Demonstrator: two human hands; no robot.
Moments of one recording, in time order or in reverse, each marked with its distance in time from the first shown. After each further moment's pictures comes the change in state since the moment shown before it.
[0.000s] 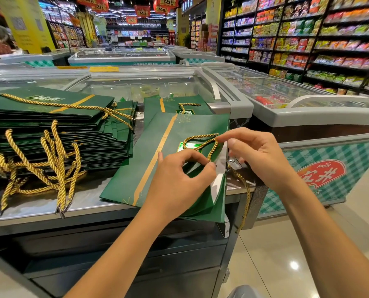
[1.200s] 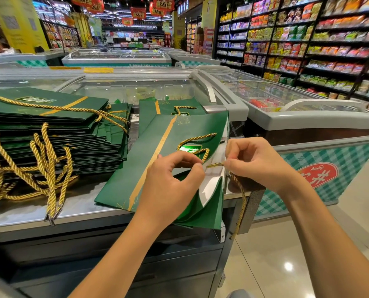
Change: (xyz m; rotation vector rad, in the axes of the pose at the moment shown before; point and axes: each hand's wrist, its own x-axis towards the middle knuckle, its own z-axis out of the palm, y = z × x) left_hand -0.001 0.002 -0.002 -0.136 0.089 0.035; right_hand 0.002 -0.002 -0.010 0.065 -0.183 0.133
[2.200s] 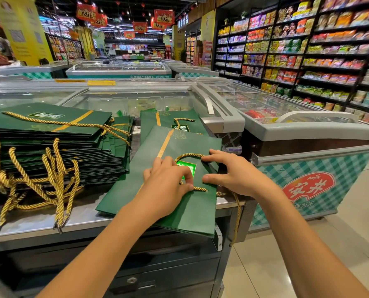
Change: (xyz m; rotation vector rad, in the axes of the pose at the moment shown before) left_hand 0.028 0.000 -0.016 0.759 -0.357 -0.091; right_hand 0.024 0.001 0.013 -0.678 -0.043 0.221
